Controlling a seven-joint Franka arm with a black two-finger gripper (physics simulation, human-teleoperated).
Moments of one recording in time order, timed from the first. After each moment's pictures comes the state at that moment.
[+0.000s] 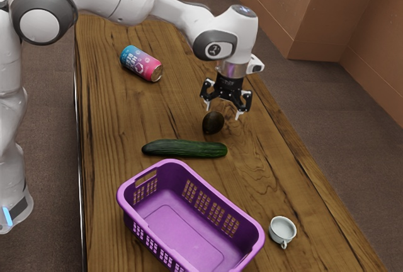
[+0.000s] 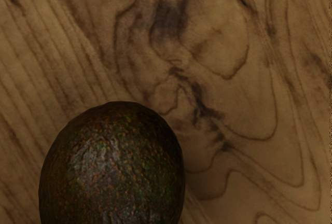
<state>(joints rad) -0.18 0.08 0.24 -1.87 -0.03 2.04 -0.91</state>
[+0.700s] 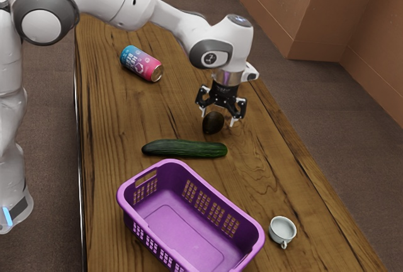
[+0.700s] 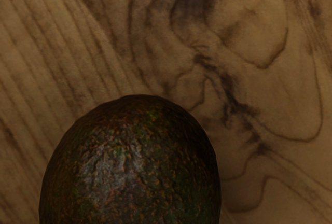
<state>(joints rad) -0.18 0.09 0.24 -1.93 -0.03 2.10 -0.89</state>
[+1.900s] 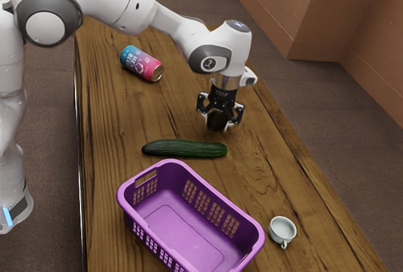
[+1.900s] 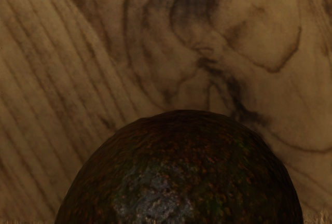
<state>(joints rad) -0.17 0.11 0.24 -1.95 -0.04 2.13 -0.86</state>
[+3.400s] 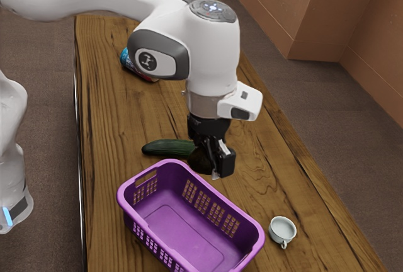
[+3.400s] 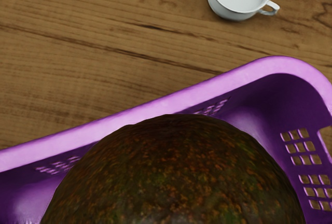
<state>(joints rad) -0.19 -0.28 -0.40 -1.94 -0.03 1.88 -0.81</state>
